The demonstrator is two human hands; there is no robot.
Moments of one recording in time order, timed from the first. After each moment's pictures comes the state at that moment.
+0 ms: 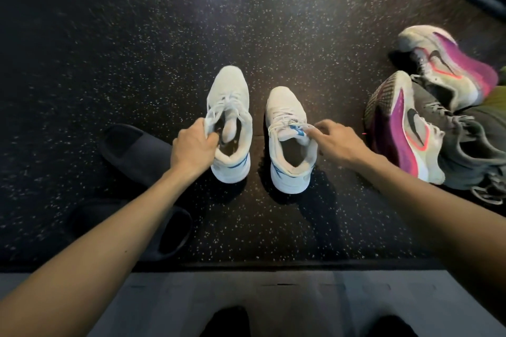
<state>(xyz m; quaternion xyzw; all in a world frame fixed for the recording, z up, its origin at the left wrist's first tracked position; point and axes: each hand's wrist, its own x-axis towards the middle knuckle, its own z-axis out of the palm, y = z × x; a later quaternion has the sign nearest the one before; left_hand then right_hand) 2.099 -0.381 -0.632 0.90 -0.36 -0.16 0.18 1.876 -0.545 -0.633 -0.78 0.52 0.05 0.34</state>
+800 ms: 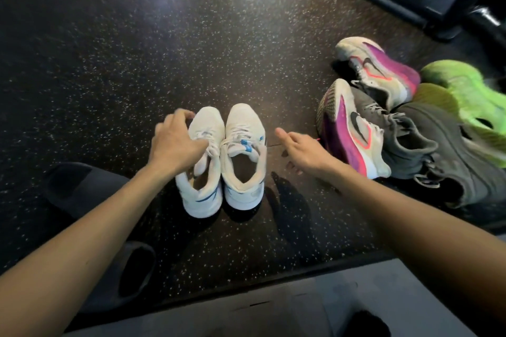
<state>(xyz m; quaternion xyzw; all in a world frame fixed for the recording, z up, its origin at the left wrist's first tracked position) 2.082 -0.439 -0.606 0.87 -0.42 -0.17 0.20 1.855 -0.541 -0.616 -0.74 0.52 -0.02 0.43</state>
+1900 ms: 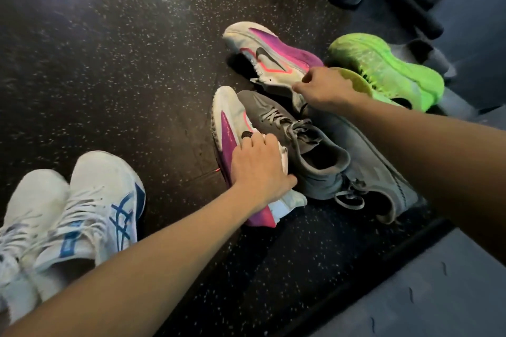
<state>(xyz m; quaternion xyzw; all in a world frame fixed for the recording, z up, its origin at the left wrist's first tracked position) 1.774 -0.653 -0.673 0.70 -0.70 -0.13 0.03 1.656 -0.796 -0.631 -0.71 0.68 -0.01 0.17</state>
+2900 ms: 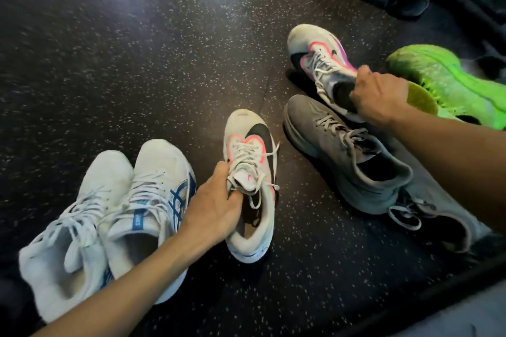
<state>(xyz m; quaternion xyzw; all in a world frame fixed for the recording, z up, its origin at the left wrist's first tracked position) 1.902 -0.565 -0.671 0.77 -0.51 -0.32 0.21 1.678 -0.806 -0.652 -0.75 0.66 0.06 -0.06</state>
